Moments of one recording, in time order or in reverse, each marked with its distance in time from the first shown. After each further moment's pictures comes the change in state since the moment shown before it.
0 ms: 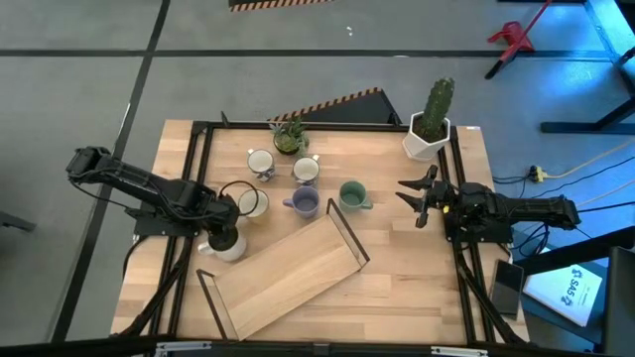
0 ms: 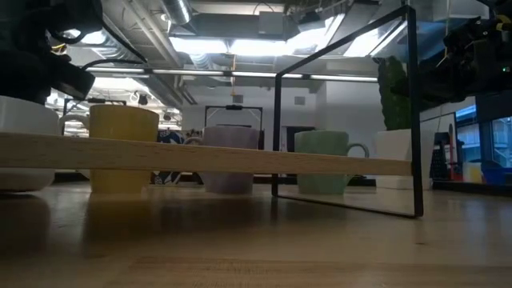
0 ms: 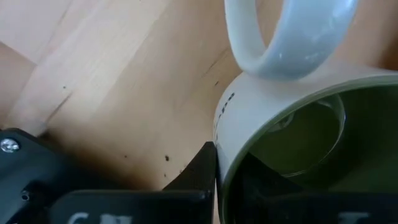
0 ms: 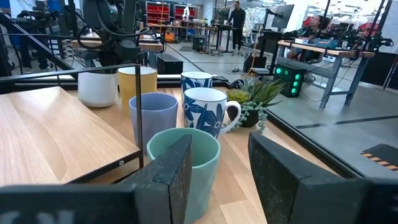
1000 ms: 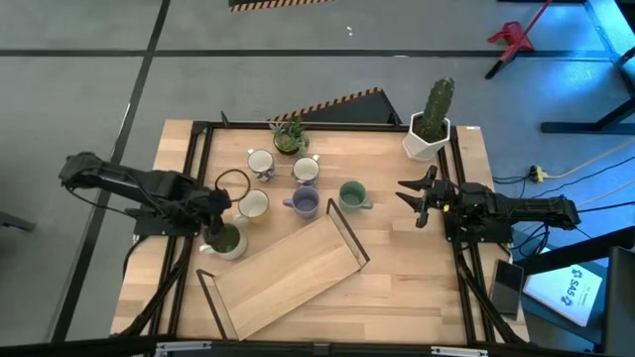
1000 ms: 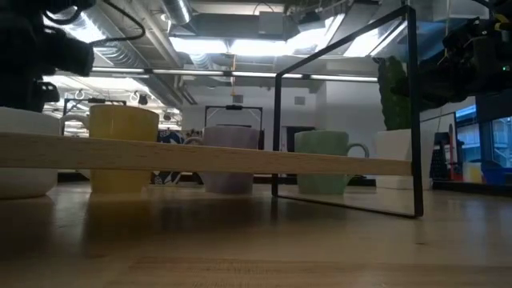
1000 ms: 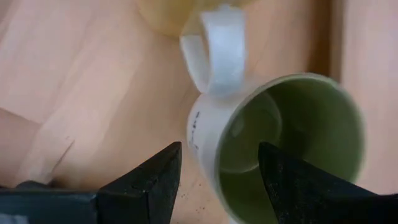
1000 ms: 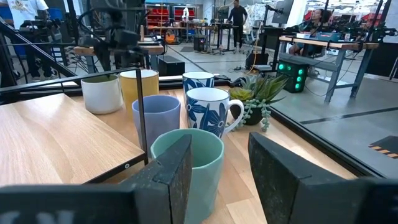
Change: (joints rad) left arm 0.055 -0.212 0.006 -0.012 -0.009 0.215; right arm 0.000 0.000 0.000 0.000 -0.002 0.050
